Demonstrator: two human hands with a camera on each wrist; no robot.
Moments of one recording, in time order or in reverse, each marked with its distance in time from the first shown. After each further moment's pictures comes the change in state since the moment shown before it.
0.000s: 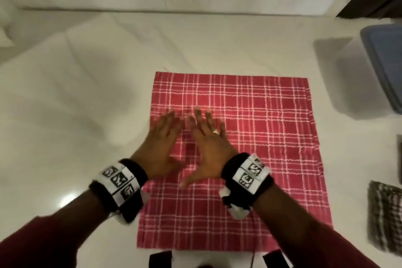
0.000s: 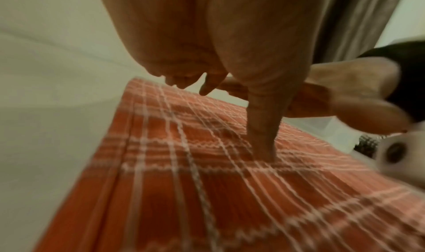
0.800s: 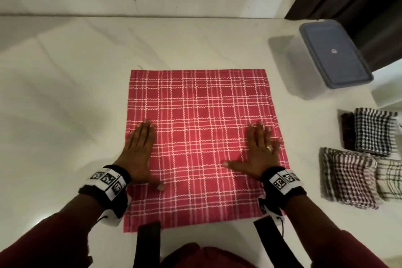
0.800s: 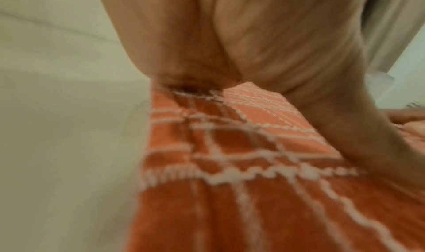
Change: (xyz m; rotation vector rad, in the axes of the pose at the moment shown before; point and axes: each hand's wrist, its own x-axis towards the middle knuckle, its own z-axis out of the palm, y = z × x) left_hand -0.039 0.018 0.032 -0.018 -0.179 -0.099; right_hand -0.142 0.094 0.046 0.047 0.144 0.646
